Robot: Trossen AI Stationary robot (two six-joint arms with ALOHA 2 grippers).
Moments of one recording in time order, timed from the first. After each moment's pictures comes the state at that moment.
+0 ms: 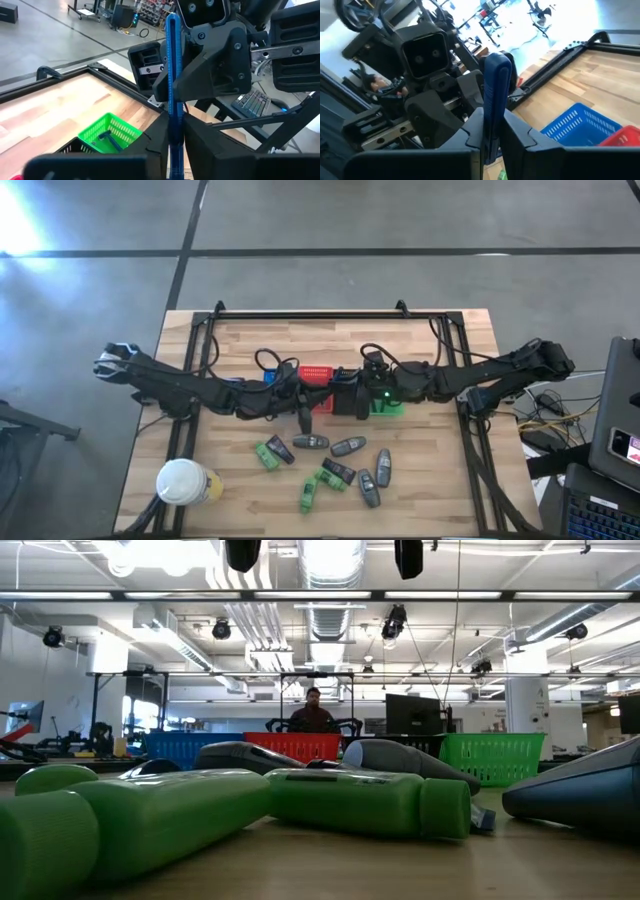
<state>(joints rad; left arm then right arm) -0.26 1.37 1.06 0.21 -0.54 -0.50 0.17 1.36 1.01 0.24 0.32 0.73</state>
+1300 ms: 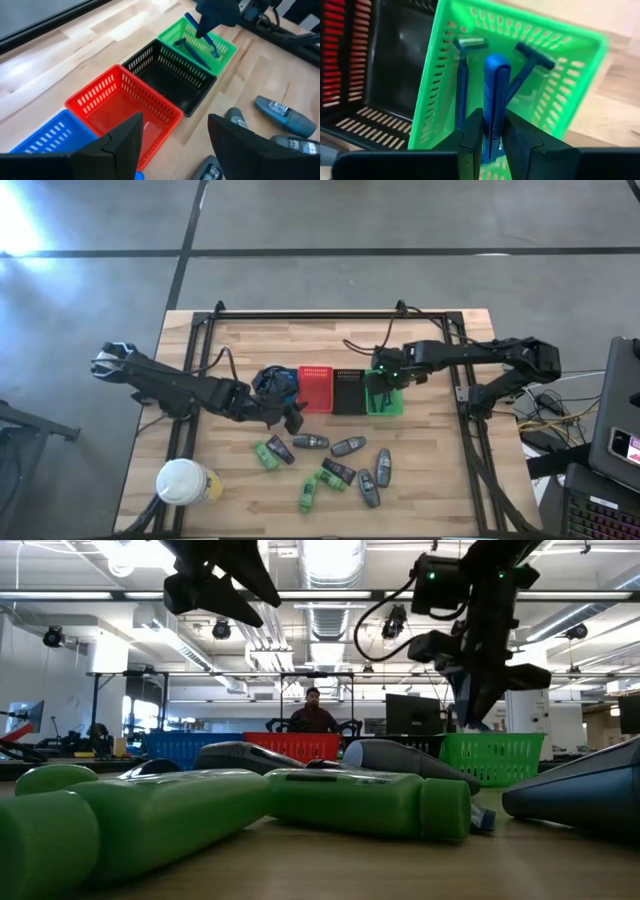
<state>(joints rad) -0.27 1.34 1.06 -0.46 -0.59 -0.76 -0.21 1.45 0.94 -0.82 0.00 1.13</state>
